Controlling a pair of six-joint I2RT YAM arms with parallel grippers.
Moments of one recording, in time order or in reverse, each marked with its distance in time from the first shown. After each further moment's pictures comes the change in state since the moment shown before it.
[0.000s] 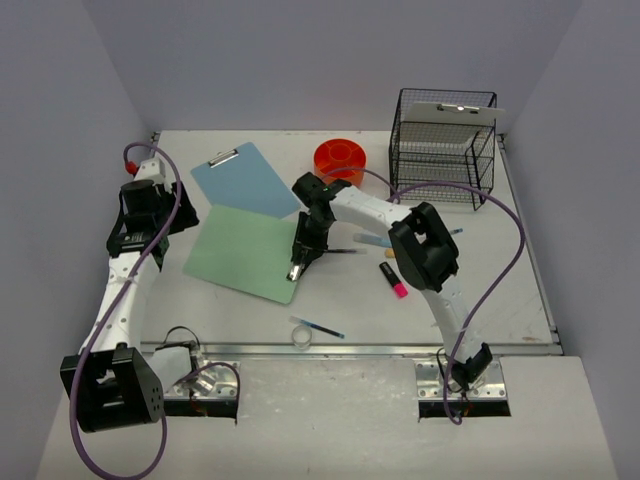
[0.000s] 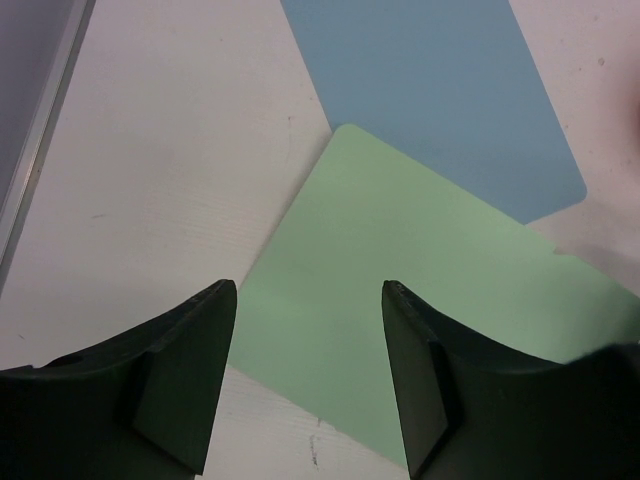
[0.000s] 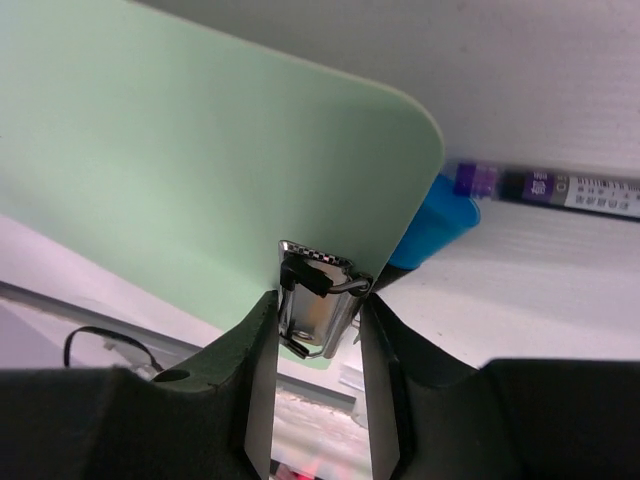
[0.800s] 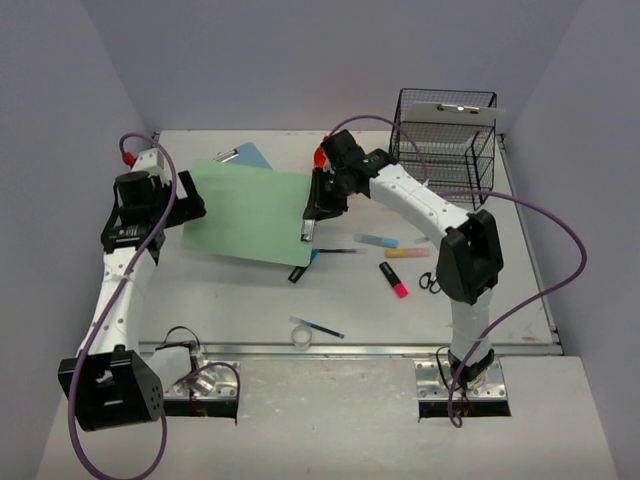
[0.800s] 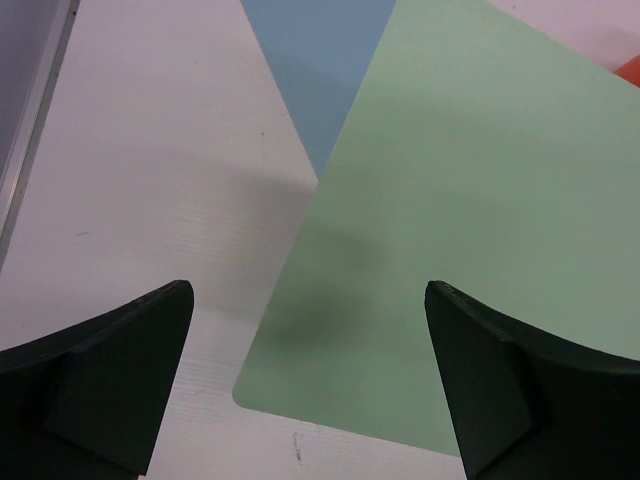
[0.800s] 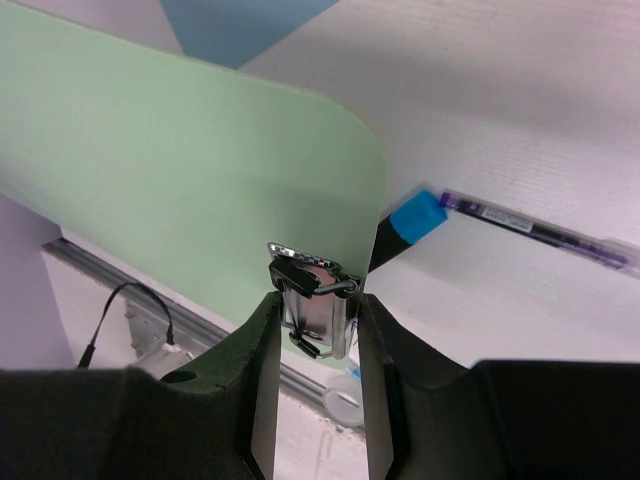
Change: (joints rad) left arm 0.000 0.007 0.080 -0.057 0.052 -0.008; right arm -0.103 -0.278 -0.003 0.052 0.016 -0.246
